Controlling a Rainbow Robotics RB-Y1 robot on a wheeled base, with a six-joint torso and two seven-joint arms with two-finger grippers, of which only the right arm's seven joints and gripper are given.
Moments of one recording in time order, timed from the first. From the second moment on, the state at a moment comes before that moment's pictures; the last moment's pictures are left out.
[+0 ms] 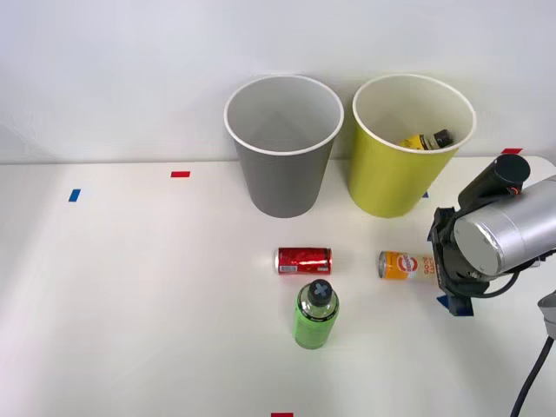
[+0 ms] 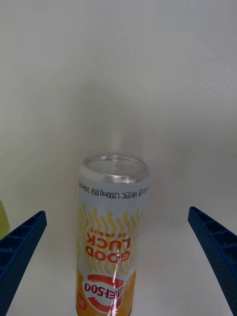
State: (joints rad) arm -0.31 -0.50 0.19 -1.93 -0.34 1.68 -0.41
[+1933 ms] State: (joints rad) arm -0.42 -0.51 0.33 -1.73 -0.30 1.61 -0.32
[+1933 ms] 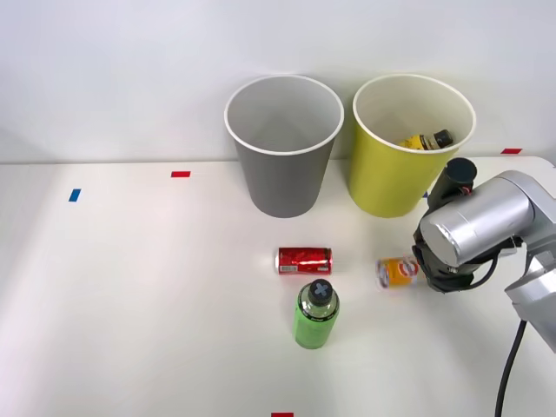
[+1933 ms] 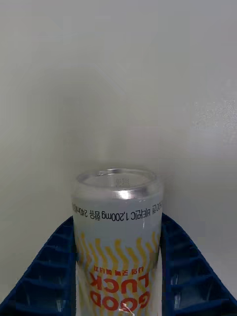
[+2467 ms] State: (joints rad) arm -0.37 -0.52 0.33 -1.80 -0.21 1.61 -0.06
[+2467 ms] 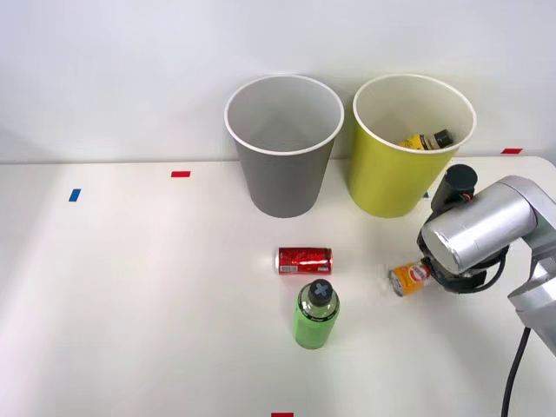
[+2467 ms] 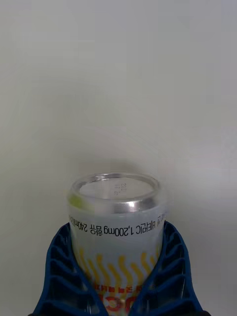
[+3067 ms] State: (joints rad) arm 0.01 -0.72 0.33 -2.36 0.14 1.32 0.40
